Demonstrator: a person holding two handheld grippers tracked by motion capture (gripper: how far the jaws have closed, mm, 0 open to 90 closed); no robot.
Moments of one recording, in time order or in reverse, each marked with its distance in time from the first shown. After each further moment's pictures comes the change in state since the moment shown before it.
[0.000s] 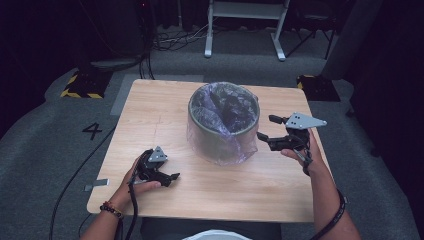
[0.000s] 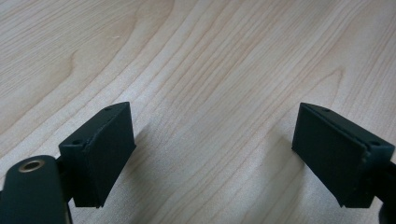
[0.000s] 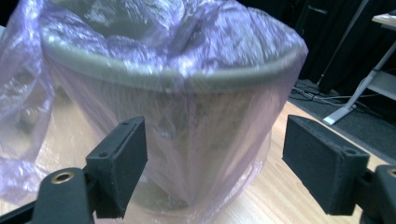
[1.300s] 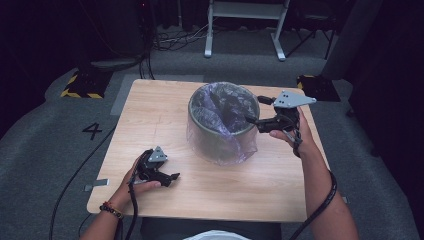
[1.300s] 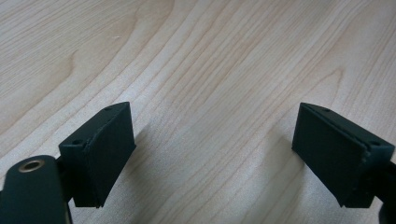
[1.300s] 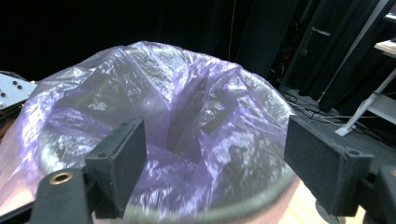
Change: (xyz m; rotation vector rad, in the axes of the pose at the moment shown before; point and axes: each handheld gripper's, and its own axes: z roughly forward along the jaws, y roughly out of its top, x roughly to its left) left arm 0.000 0.000 0.000 0.000 0.001 0.001; right arm 0.000 0.066 0.025 -0.019 0.015 -0.046
